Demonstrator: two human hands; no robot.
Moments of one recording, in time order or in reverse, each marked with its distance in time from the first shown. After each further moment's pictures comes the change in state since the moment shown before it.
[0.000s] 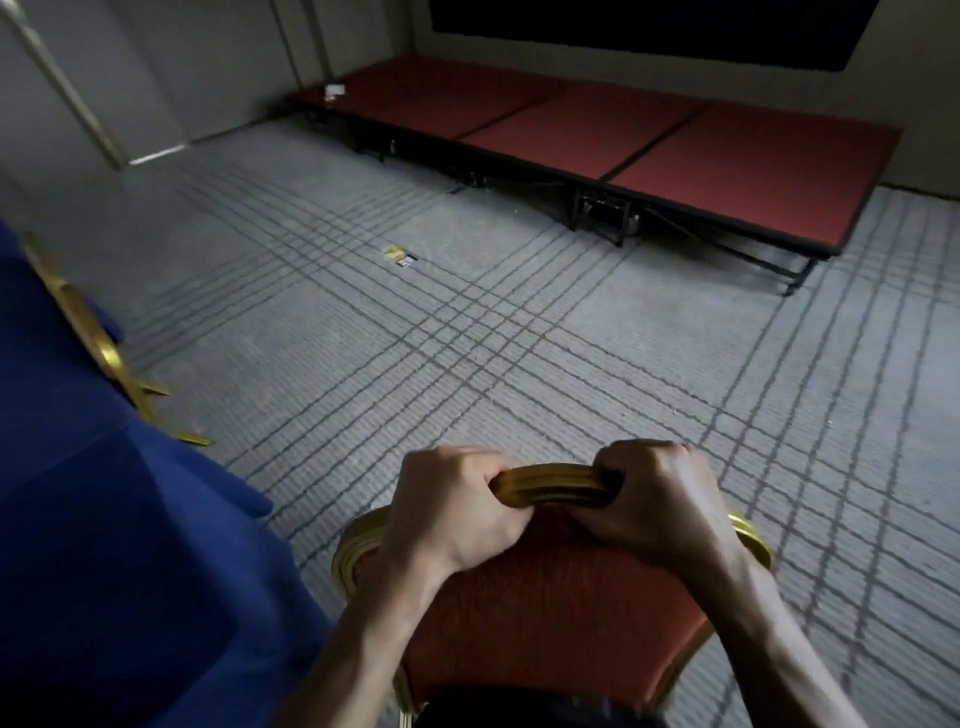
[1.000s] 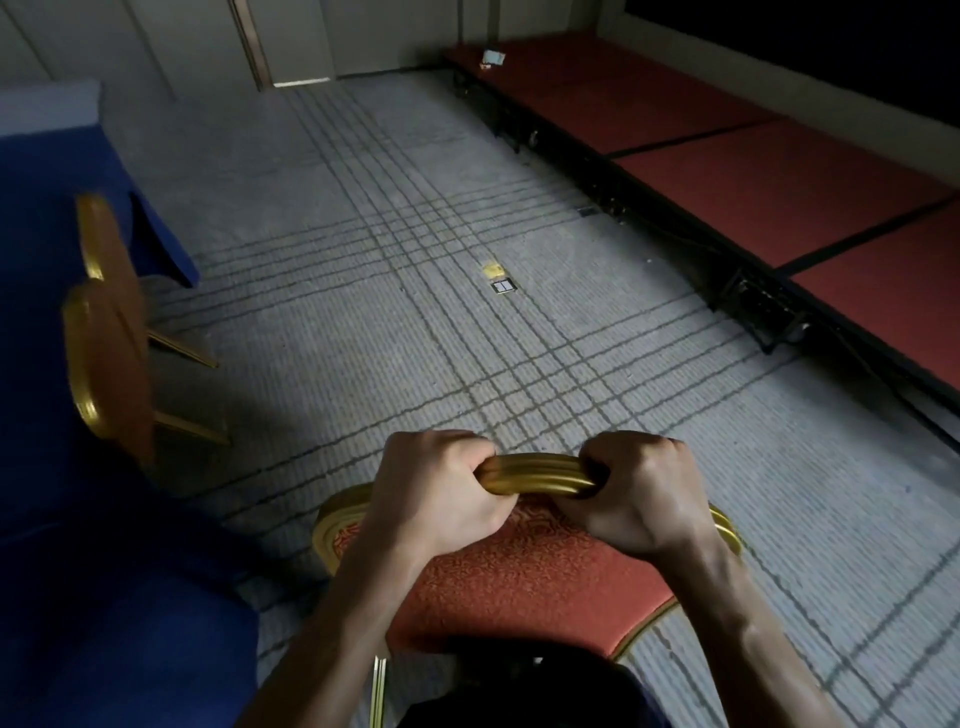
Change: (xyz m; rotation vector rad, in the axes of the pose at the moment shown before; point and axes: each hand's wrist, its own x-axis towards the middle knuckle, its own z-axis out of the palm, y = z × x) left_hand 0.412 -0.342 0.055 0.108 0.164 -0.205; right_hand 0.551 0.031 0.258 0.133 -0.201 -0.308
